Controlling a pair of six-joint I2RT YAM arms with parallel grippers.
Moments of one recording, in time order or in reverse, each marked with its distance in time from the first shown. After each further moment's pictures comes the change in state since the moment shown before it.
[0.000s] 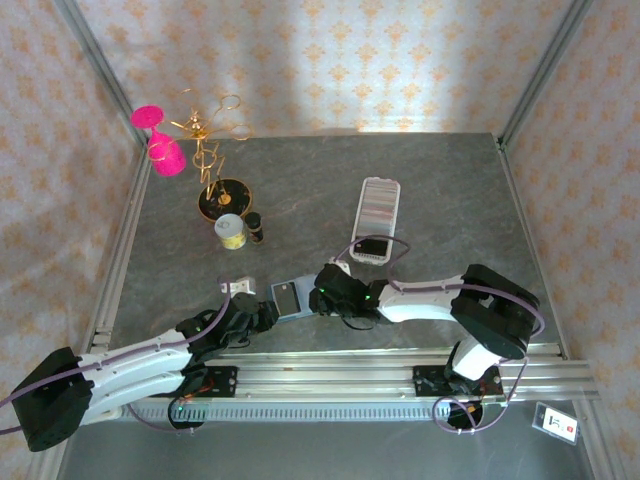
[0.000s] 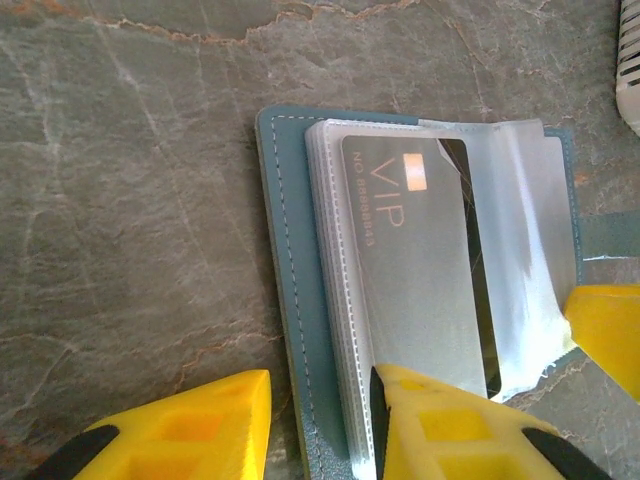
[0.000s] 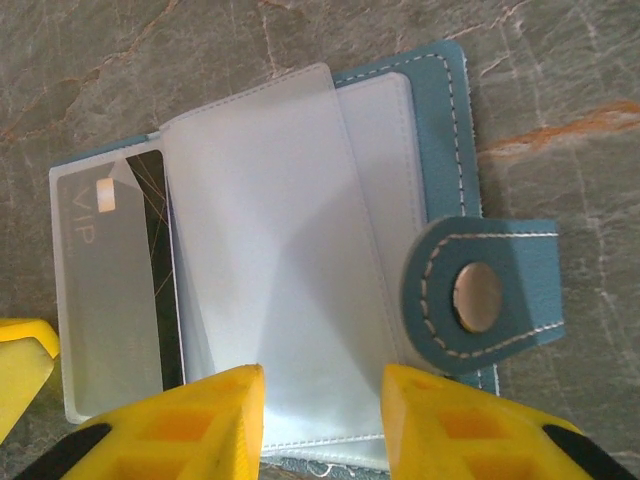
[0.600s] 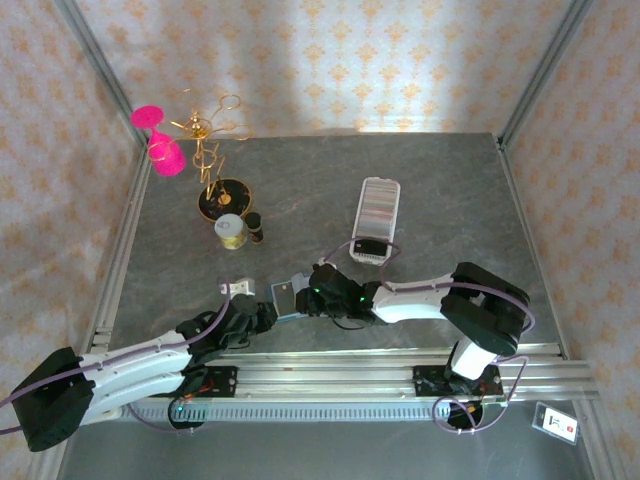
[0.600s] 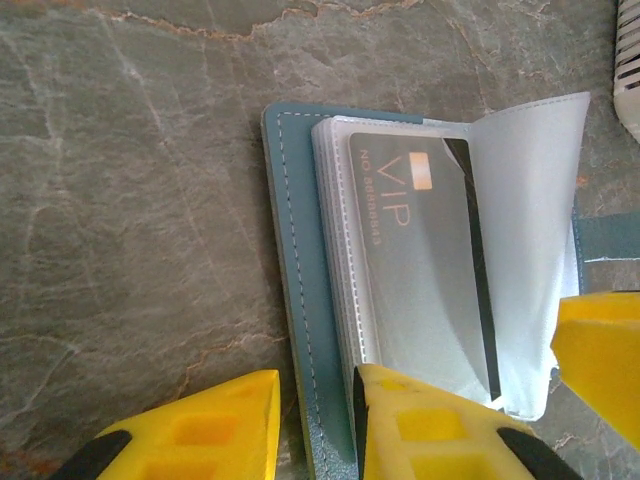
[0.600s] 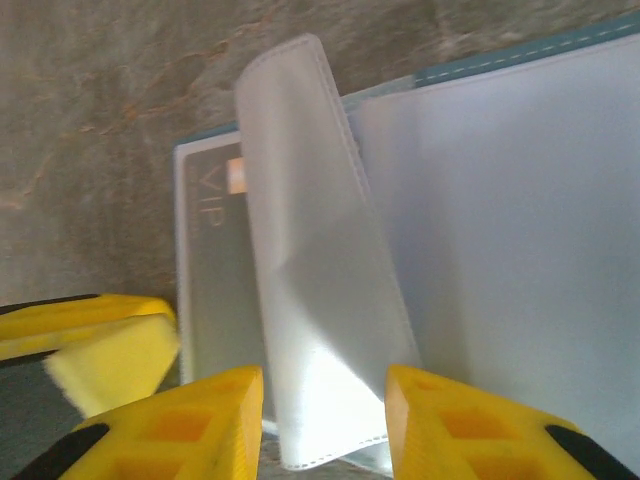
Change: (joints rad) left arm 0.000 -0.001 -0.026 0.041 0.000 -0.008; right arm 0.024 0.048 0.017 0.152 -0.109 0.027
